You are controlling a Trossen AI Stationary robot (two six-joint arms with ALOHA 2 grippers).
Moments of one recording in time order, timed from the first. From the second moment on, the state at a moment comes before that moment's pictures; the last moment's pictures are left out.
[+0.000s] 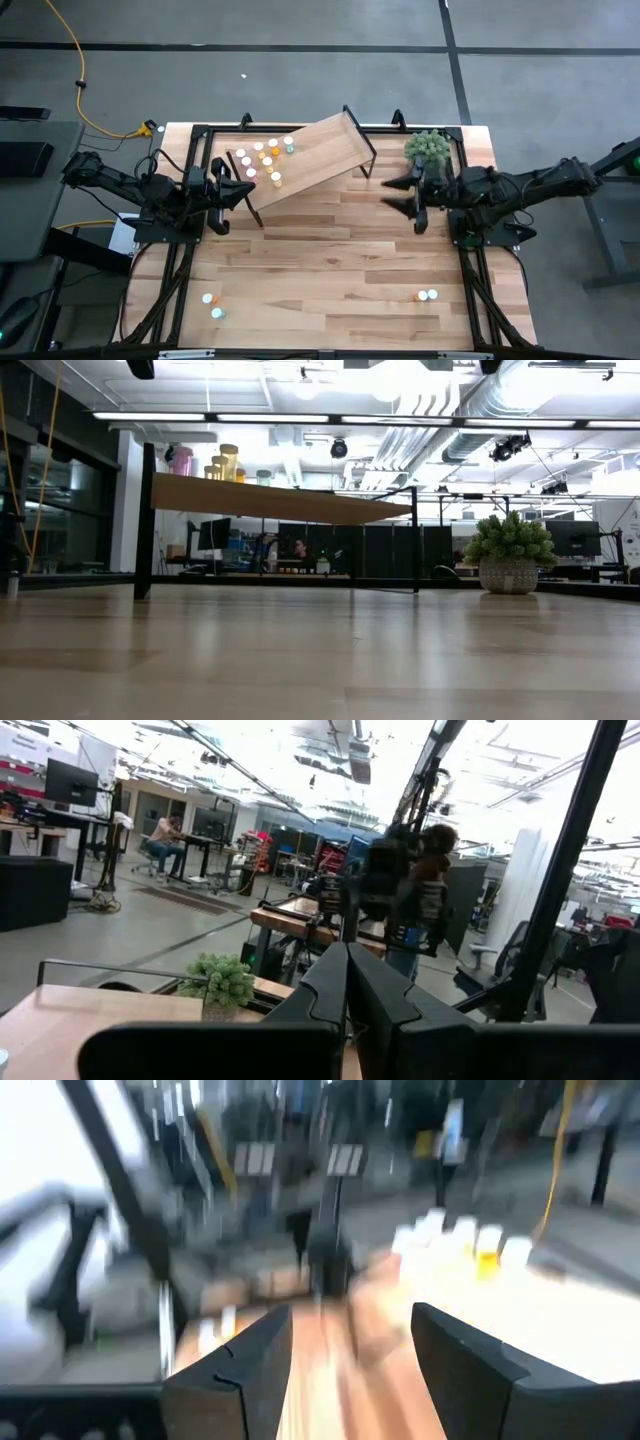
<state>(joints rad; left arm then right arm) -0.24 0.62 0.47 0.42 -0.56 -0.10 0.23 0.82 0.77 -0.02 0.28 0.21</state>
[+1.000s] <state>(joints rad) -0.24 0.62 0.47 0.42 -0.56 -0.10 0.82 1.54 1.05 -0.90 -0.08 0.92</state>
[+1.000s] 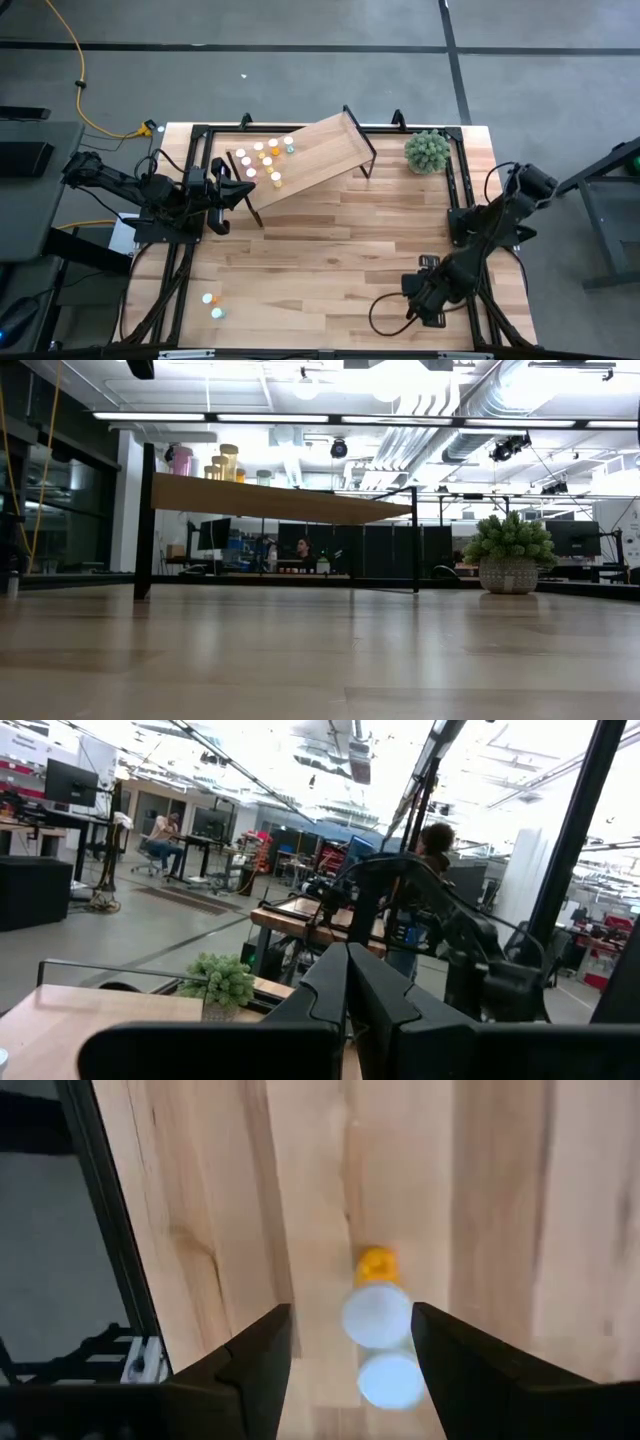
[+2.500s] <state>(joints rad) -0.24 0.62 0.47 0.42 -0.56 -0.08 1.13 1.64 1.05 -0.74 -0.01 1.80</state>
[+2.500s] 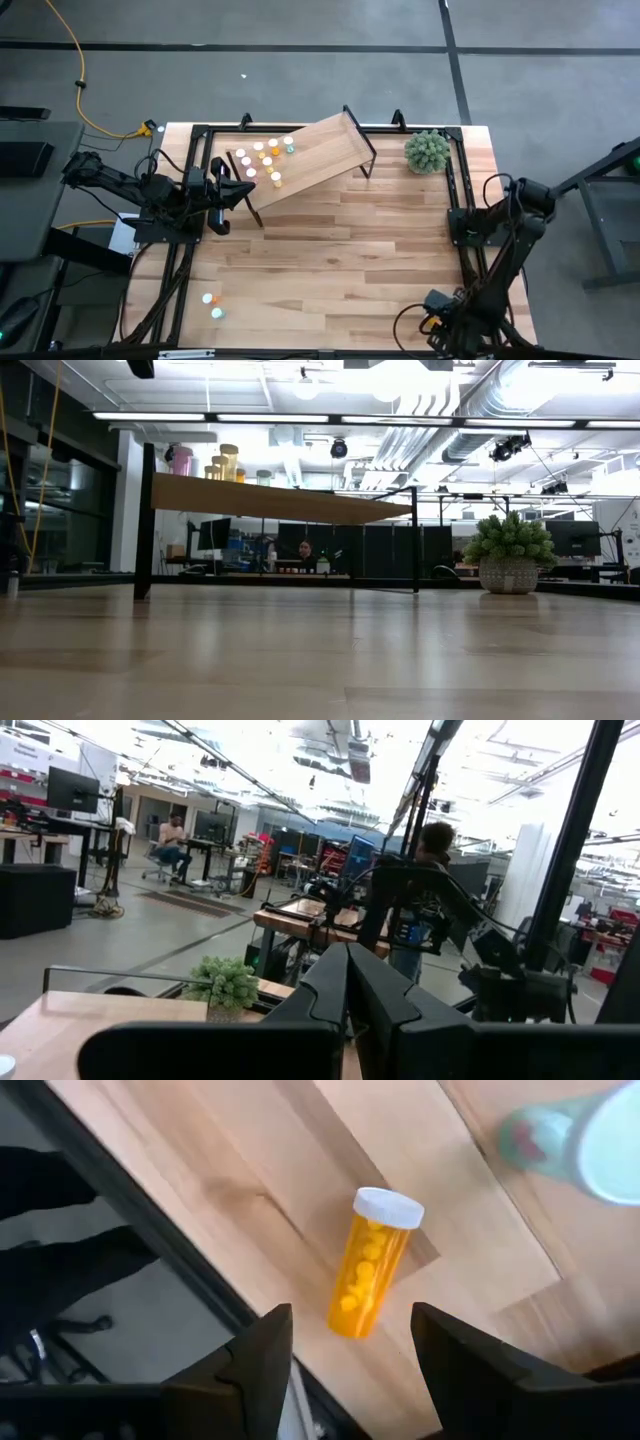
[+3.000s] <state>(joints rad) -0.24 0.62 0.47 0.42 -0.56 -0.10 1.13 1.81 1.05 -0.71 -0.05 1.97</state>
